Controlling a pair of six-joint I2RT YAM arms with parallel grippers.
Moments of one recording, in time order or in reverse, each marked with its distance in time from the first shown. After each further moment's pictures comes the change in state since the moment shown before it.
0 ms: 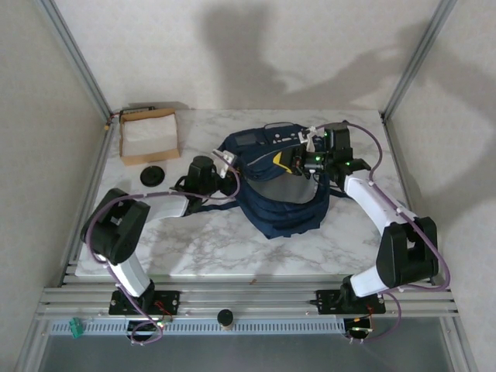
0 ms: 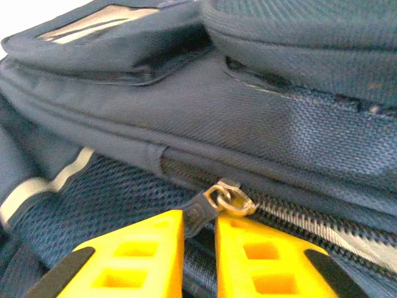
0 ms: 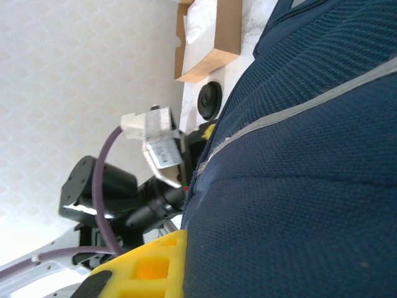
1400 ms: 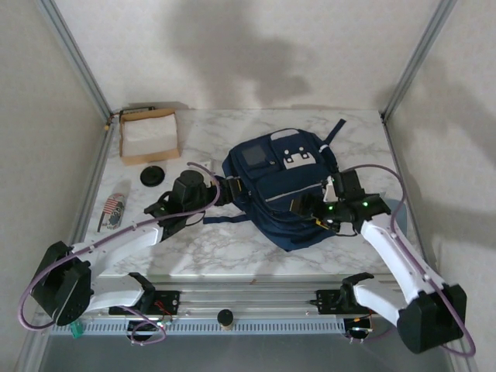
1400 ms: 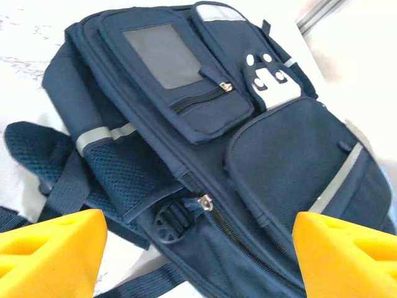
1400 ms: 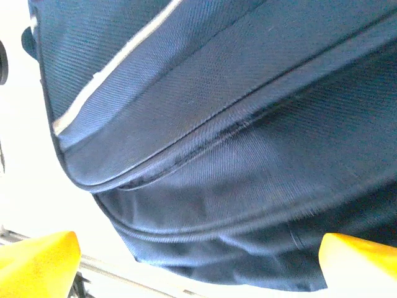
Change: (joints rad) left arm -0.154 -0.467 -0.105 -0.343 -0.183 -0.541; right arm 0.037 -0.466 -0.282 -0.608 0.526 -0.146
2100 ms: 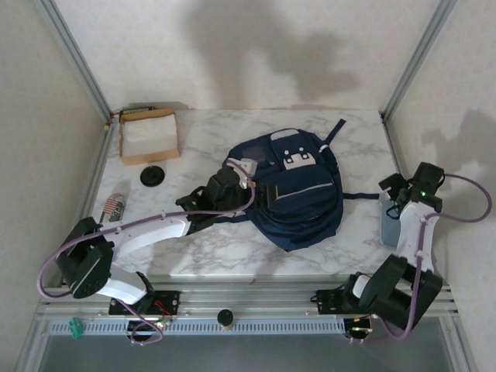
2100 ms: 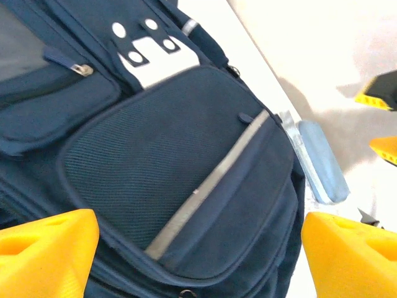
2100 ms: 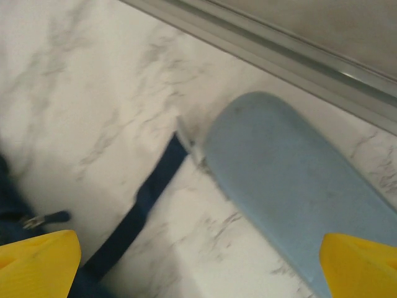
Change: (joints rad) left arm -0.234 0.230 0.227 0.029 0.003 0.011; right arm -0.814 0.198 0.076 0.196 0.324 -0.071
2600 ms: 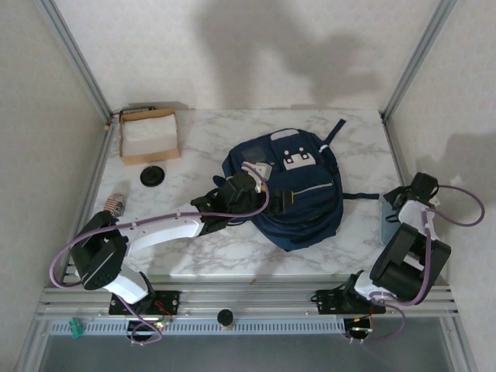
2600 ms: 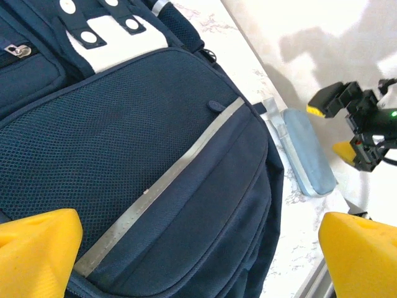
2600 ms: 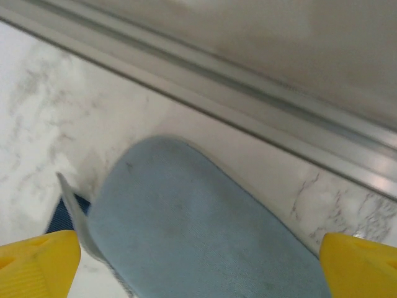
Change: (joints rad) left arm -0.073 0.082 0.064 0.008 -0.044 -0.036; right arm -0.048 0.190 -0.134 0.260 0.138 -0.021
